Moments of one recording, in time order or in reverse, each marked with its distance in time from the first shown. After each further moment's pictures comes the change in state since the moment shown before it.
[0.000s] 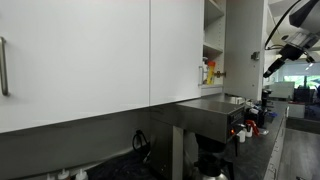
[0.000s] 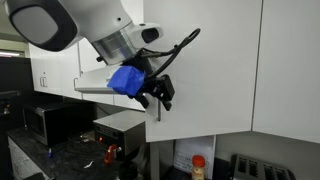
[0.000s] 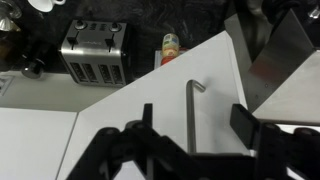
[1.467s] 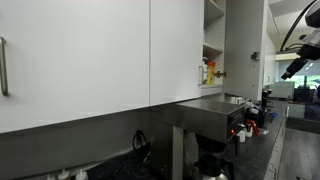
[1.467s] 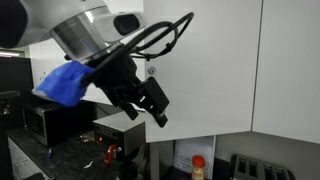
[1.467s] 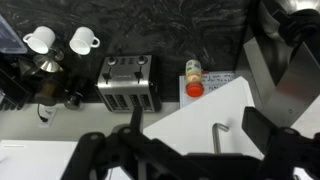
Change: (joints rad) arm -0.151 -0.058 -0.004 -0.046 -0.183 -0.013 0.133
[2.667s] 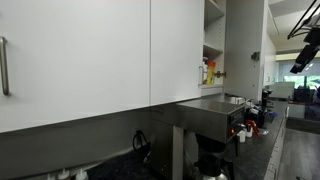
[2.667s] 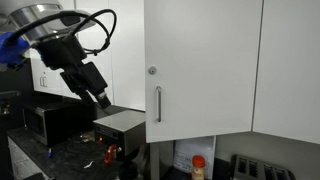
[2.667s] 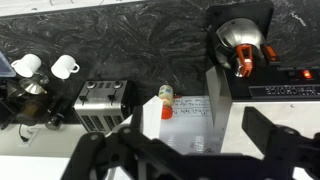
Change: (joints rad) arm -0.075 -0.460 0.237 -0.205 -0.269 -0.318 0.392
